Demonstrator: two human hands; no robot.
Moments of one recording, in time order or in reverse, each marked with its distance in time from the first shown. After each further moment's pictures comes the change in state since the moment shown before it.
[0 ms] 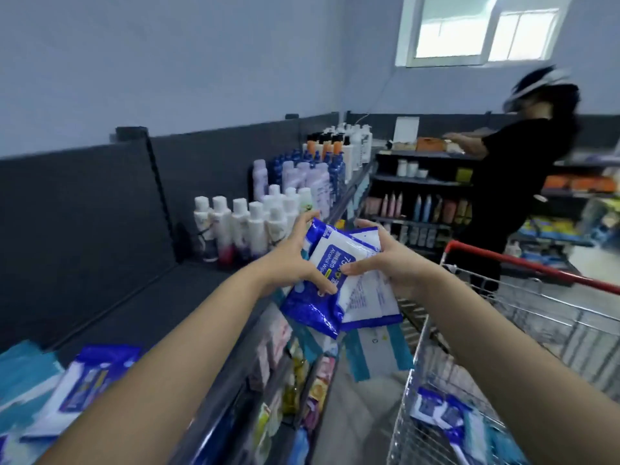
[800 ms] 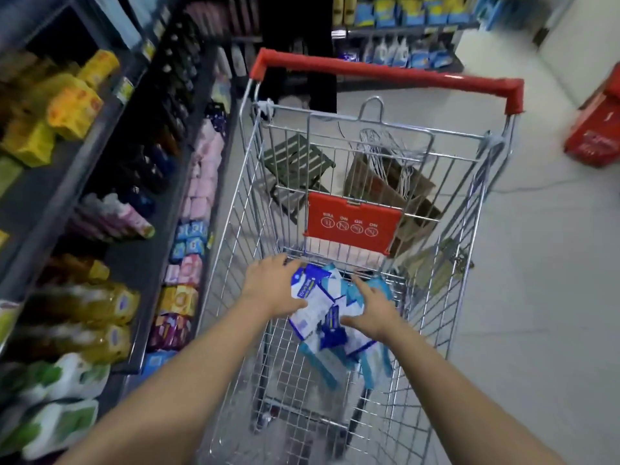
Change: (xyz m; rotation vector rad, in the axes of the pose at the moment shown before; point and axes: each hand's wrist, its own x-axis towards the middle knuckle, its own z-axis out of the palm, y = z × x) left_hand 0.267 -0.207 0.490 1.108 -0.486 -0.004; right_hand -0.088 0.405 -0.403 -0.637 0.308 0.737
